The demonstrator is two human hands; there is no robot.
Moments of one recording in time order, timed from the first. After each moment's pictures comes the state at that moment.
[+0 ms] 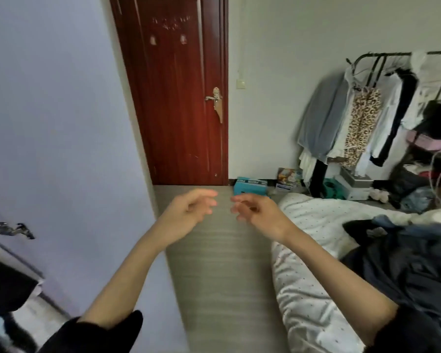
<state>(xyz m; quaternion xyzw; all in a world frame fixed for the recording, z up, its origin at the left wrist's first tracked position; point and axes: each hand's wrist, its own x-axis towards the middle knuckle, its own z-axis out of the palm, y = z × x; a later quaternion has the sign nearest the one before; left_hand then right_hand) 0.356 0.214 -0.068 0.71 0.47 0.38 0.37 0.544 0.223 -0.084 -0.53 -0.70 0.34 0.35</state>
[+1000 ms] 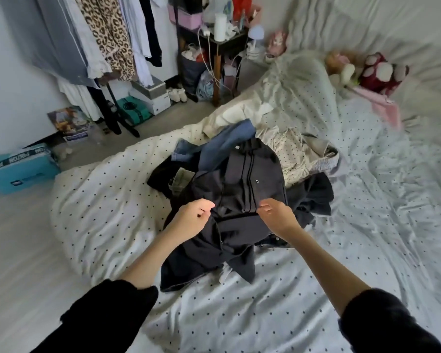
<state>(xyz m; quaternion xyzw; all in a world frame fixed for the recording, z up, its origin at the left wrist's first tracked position) 0.976 0.387 -0.323 0.87 0.20 -0.04 0.45 1.101 0.198 -0.299 -0.91 -0.16 0.27 0.26</state>
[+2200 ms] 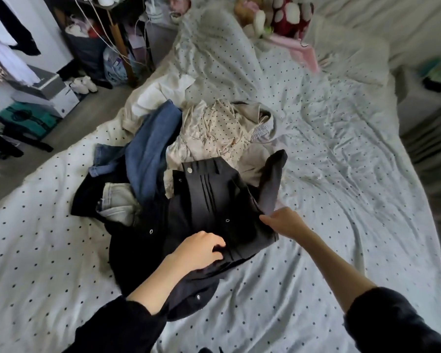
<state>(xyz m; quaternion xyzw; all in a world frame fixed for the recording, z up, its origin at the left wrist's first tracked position) 1.052 0.301 -0.374 0.92 -0.08 -0.30 0.26 1.135 0.089 -0.343 -0.93 0.03 0.30 0.19</state>
